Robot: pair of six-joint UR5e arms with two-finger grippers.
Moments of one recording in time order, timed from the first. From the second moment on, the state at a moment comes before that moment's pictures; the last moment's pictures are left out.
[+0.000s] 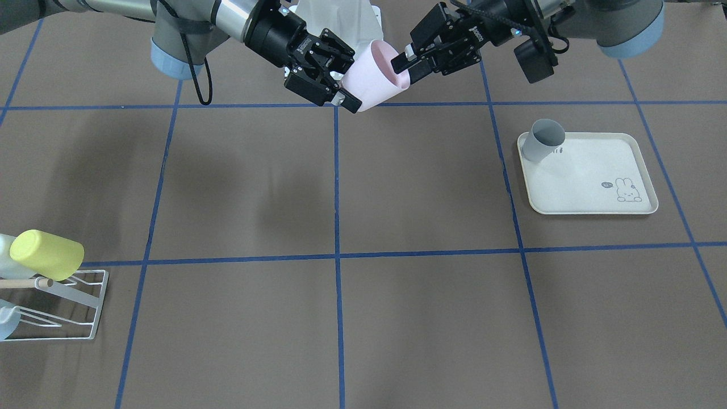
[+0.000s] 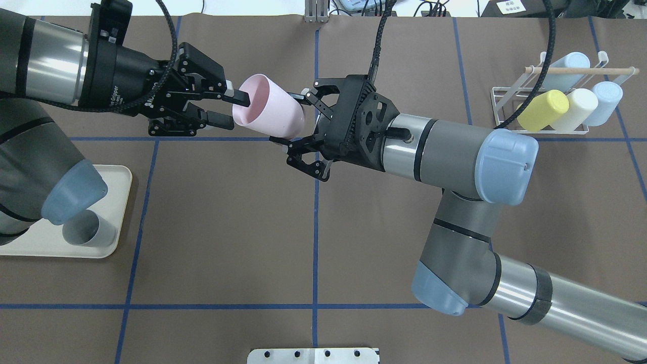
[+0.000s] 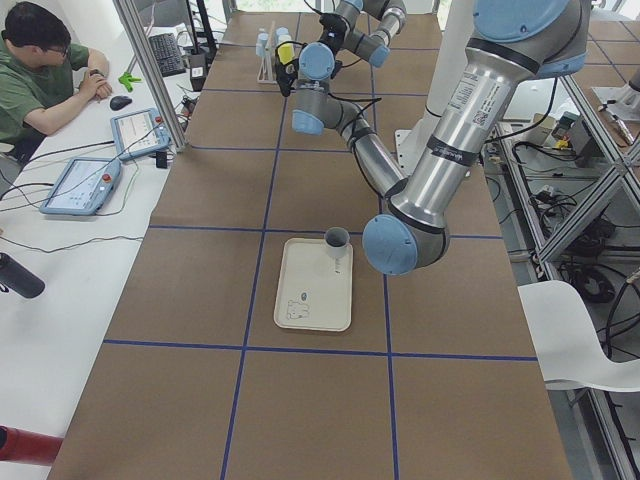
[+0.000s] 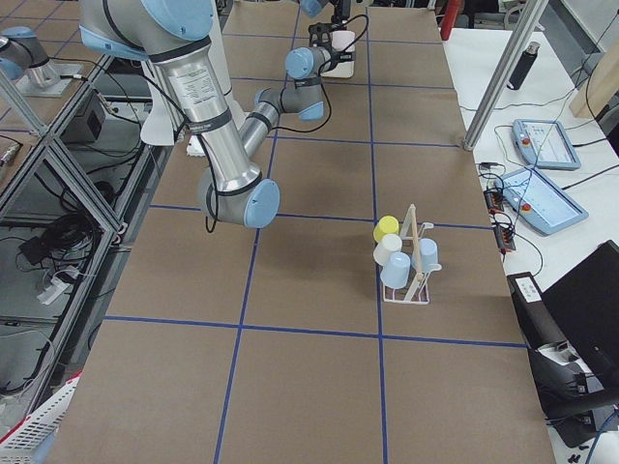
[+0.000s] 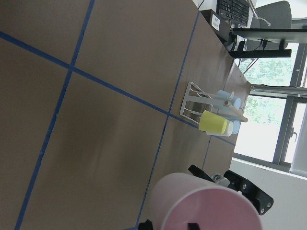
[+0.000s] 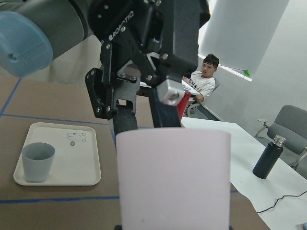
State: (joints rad) left arm -0.88 -2.04 -1.92 -2.50 -2.31 -1.96; right arm 0.52 -1.01 1.80 -0.48 1.61 0.04
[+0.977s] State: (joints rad) left arm -1.02 -1.78 -1.92 -2.37 -2.31 -1.52; right arm 0.61 -1.02 1.96 -0.92 1.55 0.11
